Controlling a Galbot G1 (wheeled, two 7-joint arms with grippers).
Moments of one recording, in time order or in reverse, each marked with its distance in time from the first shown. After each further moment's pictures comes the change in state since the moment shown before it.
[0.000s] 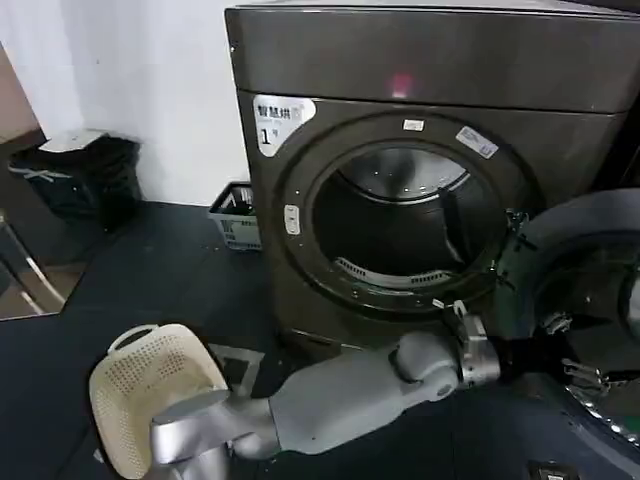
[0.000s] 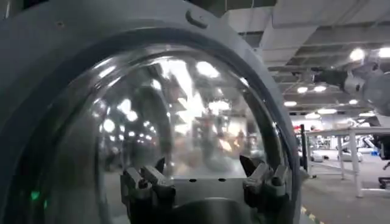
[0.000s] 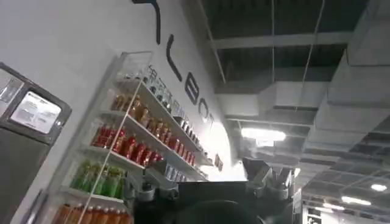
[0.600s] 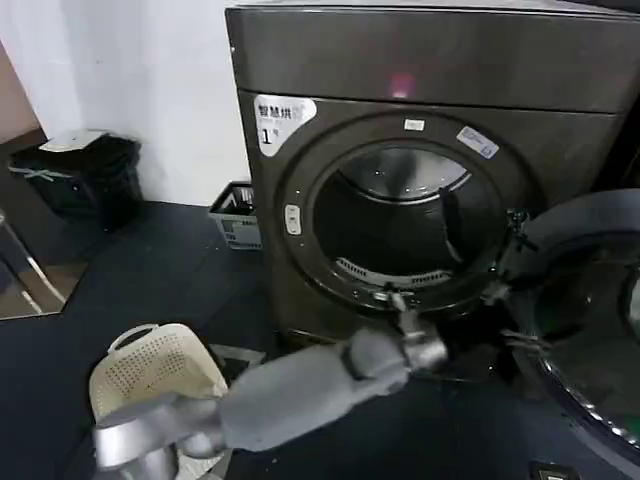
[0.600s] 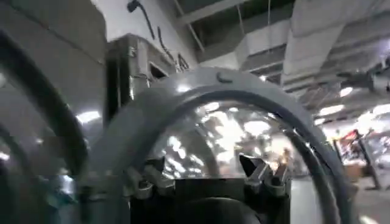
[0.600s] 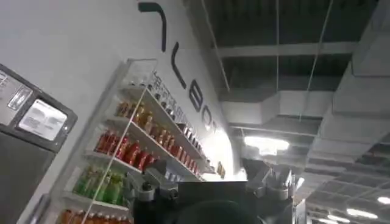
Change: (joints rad) left arm 0.011 0.274 -0.020 -0.206 0.092 -0.171 -0.177; right arm -0.007 -0.013 0.013 0.015 -0.027 0.006 -0.004
